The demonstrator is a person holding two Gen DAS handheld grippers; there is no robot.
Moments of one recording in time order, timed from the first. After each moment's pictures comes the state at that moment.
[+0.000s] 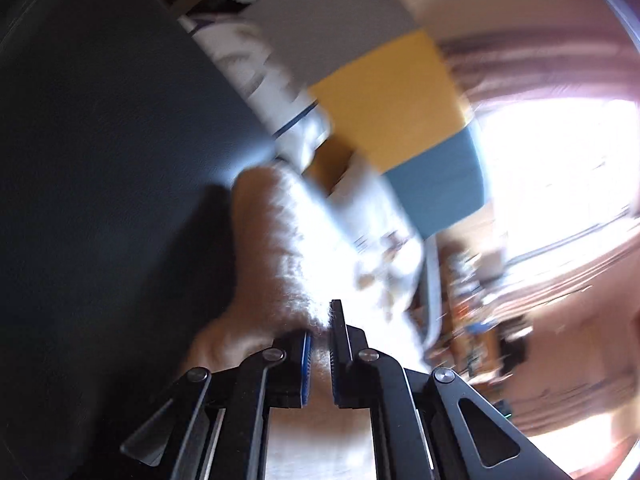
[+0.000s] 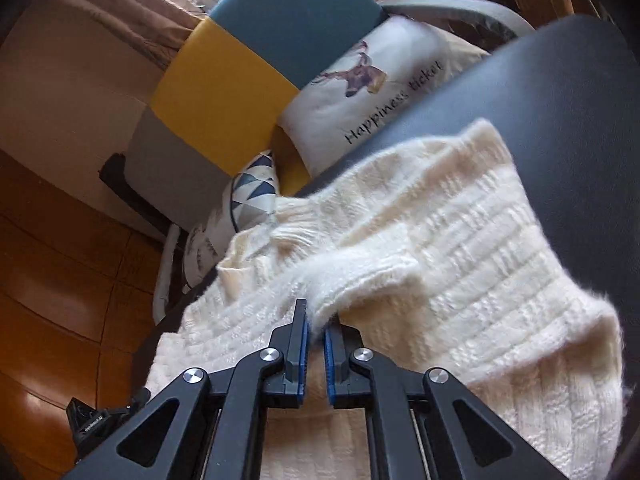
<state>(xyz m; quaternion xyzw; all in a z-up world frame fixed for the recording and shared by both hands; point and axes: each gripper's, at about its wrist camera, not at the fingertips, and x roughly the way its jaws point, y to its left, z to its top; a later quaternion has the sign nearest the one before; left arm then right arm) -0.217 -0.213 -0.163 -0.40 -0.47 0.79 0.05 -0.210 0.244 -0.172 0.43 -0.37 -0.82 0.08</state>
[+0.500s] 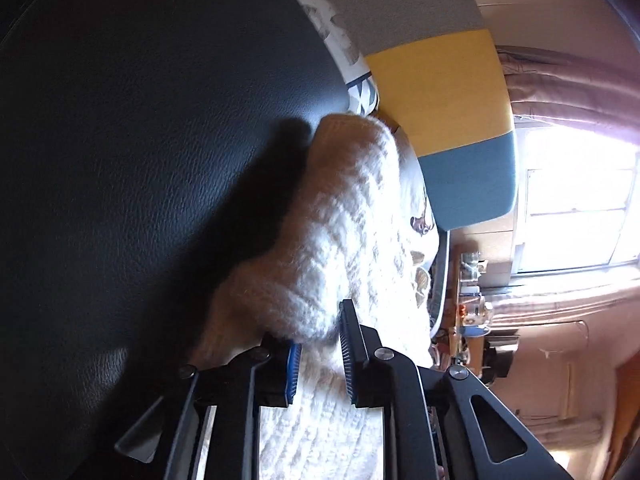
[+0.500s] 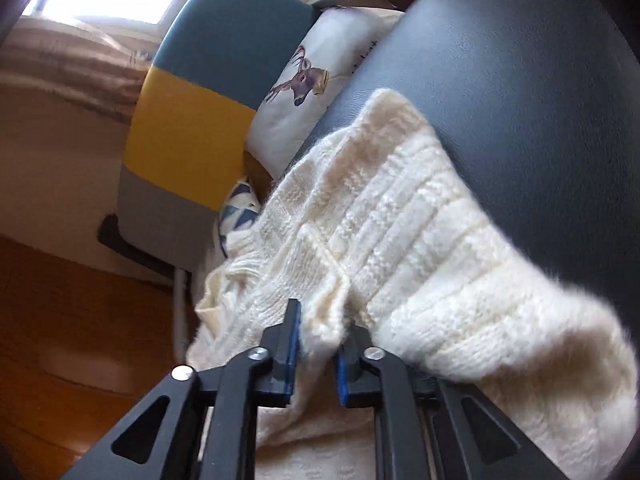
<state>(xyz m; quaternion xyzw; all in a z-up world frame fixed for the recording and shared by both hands) -0.198 -0.233 -0.204 -0.43 -0.51 0.74 0.04 -0.213 0.281 -0.198 0.41 -0.41 -0.81 0.05</state>
